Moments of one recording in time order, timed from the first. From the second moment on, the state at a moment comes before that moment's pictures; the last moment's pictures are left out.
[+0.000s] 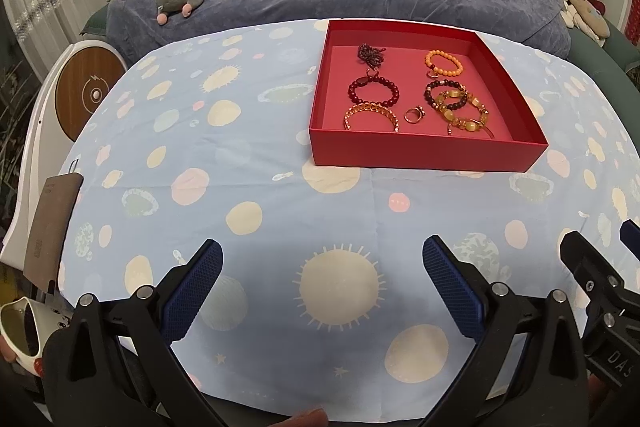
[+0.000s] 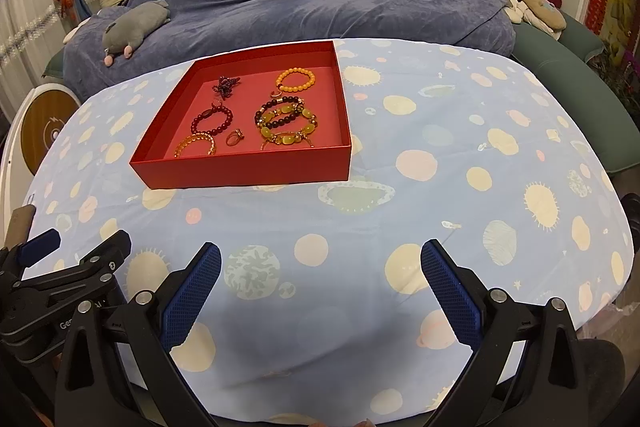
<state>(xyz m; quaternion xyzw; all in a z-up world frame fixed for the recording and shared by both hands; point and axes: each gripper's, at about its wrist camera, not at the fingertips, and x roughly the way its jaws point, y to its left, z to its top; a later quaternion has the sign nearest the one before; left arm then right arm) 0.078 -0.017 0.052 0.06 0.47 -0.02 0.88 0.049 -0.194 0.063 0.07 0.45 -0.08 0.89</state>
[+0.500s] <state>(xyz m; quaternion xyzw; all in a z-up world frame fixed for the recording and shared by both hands) 0.076 -0.015 0.052 0.05 0.47 -0.01 0.88 0.047 -0.189 0.060 0.06 0.45 -0.08 0.89</state>
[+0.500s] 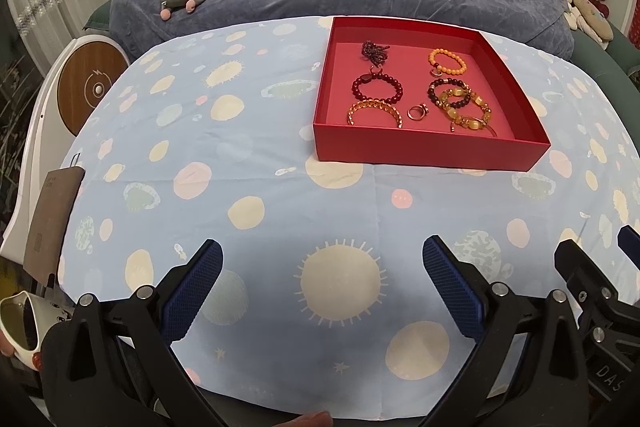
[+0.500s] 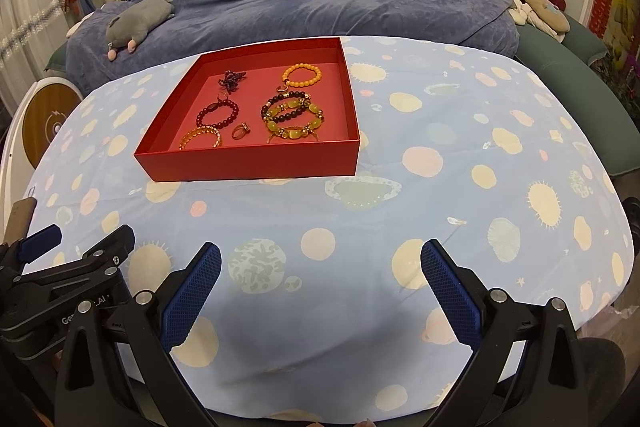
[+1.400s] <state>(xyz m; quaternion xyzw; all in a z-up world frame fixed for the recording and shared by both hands) 0.079 -0.019 0.052 0.04 0.48 -0.01 0.88 0.048 -0.187 0.060 0.06 0.45 -0.08 0.89</state>
